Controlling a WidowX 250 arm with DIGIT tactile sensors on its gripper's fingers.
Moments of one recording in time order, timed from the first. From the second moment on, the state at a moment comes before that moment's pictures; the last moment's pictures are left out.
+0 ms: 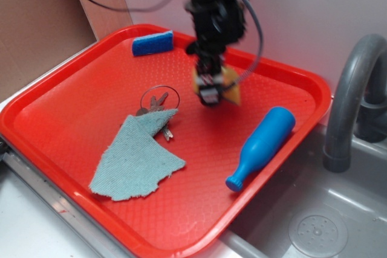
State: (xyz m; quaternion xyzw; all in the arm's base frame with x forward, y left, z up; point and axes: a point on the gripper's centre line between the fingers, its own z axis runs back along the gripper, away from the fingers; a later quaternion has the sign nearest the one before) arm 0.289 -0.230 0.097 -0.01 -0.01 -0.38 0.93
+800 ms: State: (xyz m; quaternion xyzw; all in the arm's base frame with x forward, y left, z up) arm 0.181 -0.136 0.241 -0.02 -0.02 -0.10 0.99
